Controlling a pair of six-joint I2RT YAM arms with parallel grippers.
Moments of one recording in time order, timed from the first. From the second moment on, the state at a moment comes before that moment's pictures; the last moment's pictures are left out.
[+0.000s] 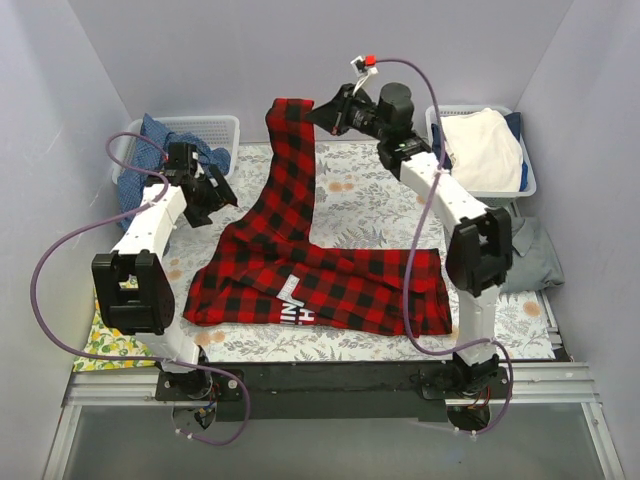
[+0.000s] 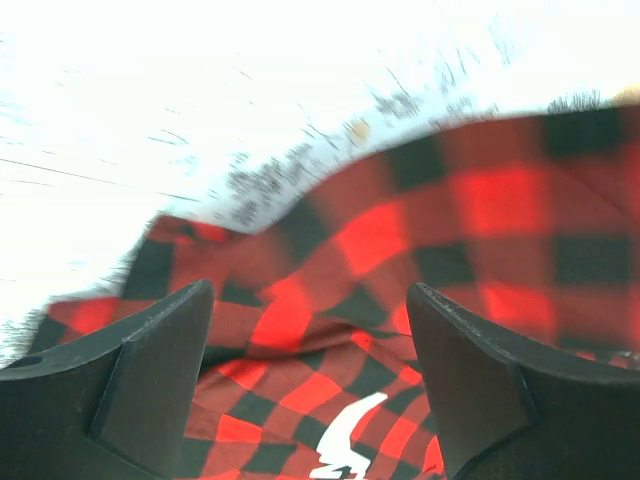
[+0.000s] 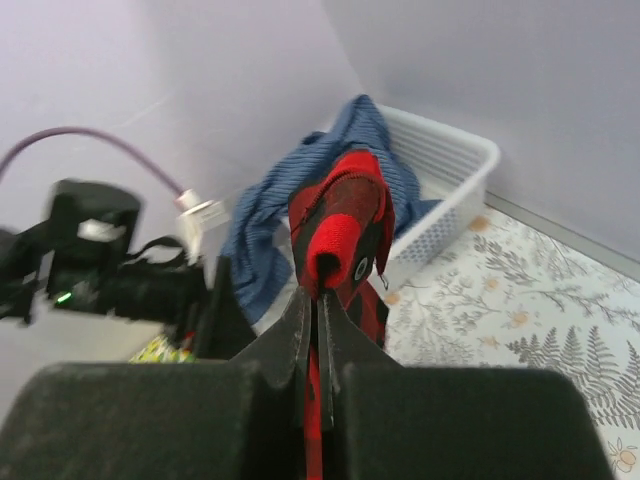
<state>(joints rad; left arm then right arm) -0.03 1.65 1.39 -0.74 0.09 -0.55 0.46 2.11 1.94 0.24 -0.59 0.58</state>
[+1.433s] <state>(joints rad) -0.05 1.51 1.20 -0.64 0.41 -0.52 1.13 1.41 1.51 -0.50 -0.66 -0.01</state>
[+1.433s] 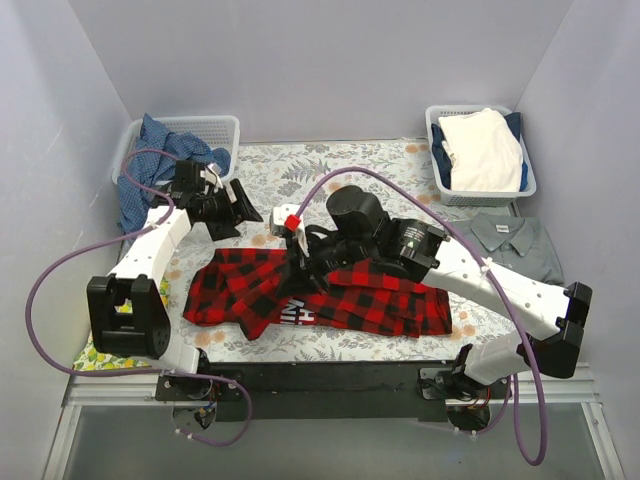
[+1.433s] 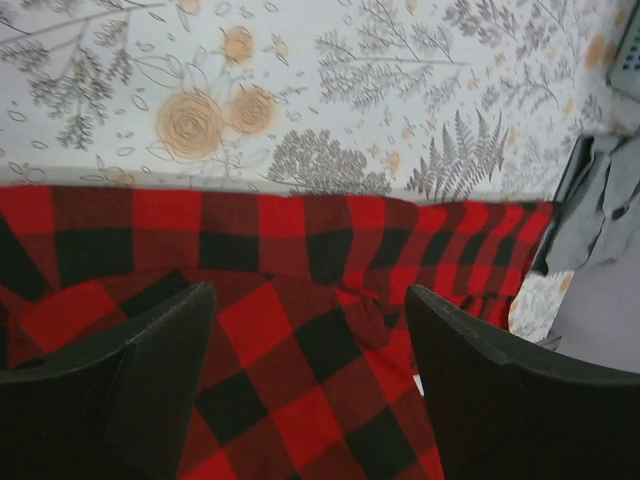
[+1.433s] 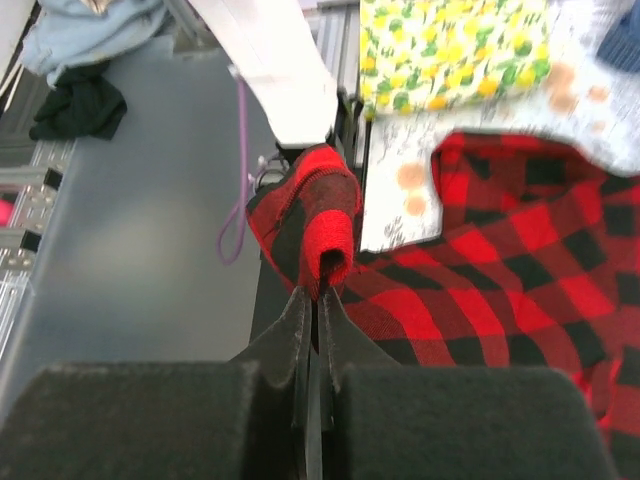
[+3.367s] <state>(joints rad) -0.08 1.49 1.11 -0.74 0.11 -0.59 0.84 1.13 0.71 -0.28 0.37 0.53</state>
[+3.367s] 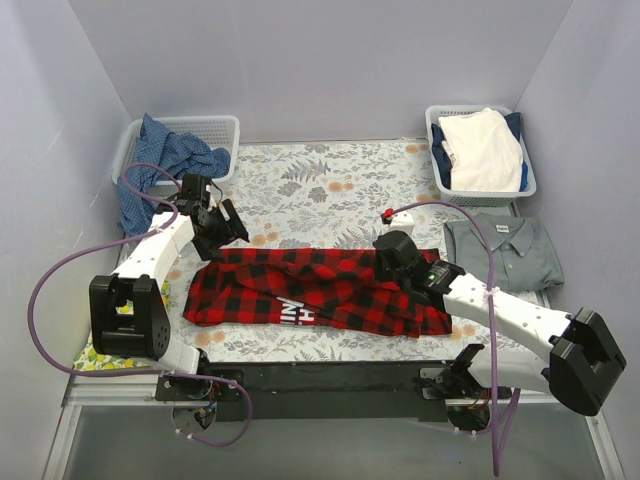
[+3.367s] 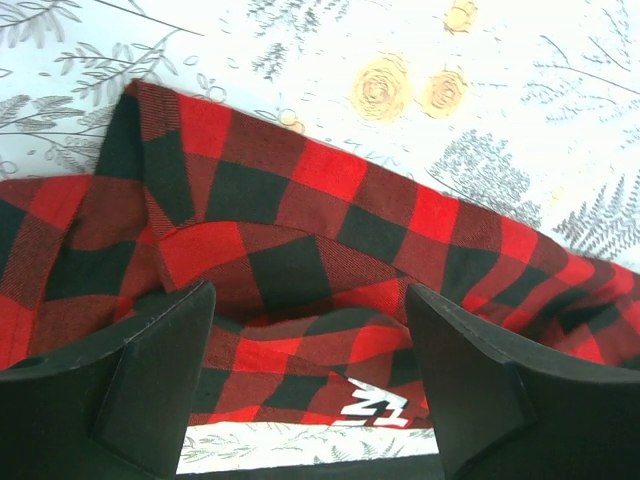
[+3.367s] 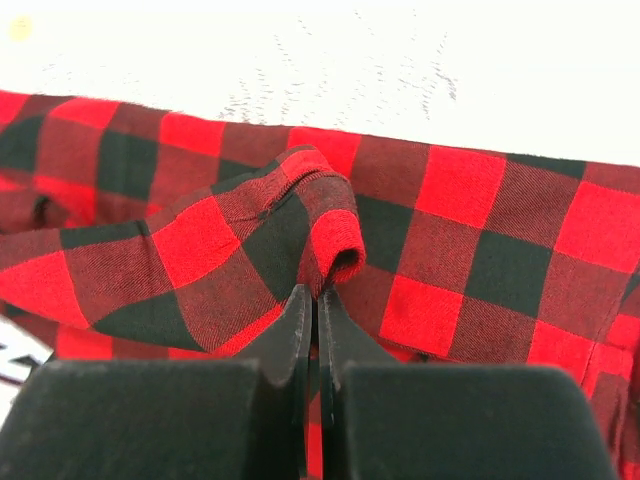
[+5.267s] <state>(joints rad) -0.28 1.68 1.00 -0.69 0.39 -0.46 0.45 1.56 0.91 -0.33 -0.31 0.27</state>
